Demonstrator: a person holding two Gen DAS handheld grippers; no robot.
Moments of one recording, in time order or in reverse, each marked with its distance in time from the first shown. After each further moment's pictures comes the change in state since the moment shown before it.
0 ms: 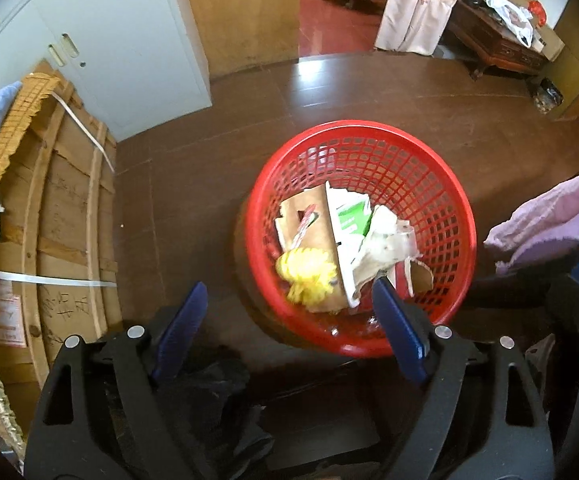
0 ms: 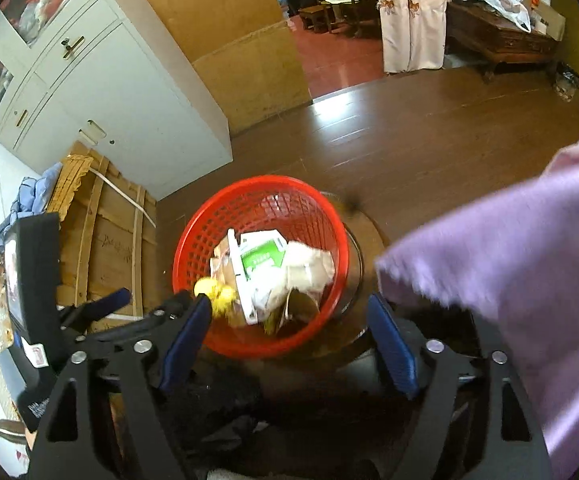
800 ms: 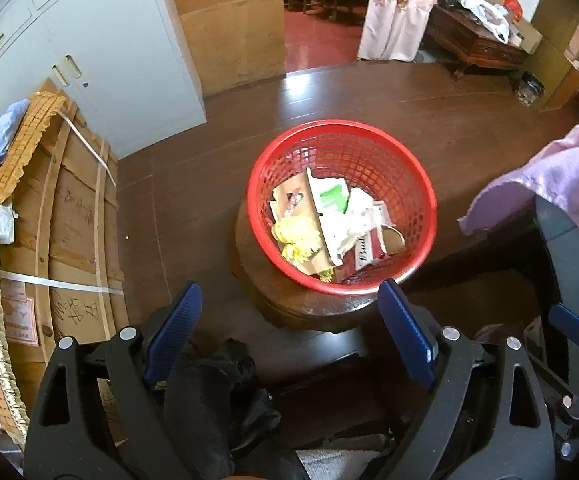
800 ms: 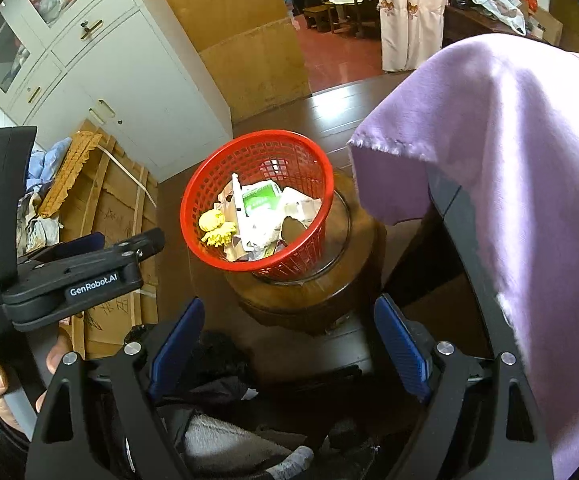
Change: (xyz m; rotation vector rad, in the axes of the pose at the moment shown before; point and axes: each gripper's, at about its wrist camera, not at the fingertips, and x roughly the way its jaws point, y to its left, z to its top) left arm -0.052 -0.008 -0.036 0.065 -0.059 -0.019; right arm -0.051 -0.006 -0.078 -0.037 -0.008 -0.021
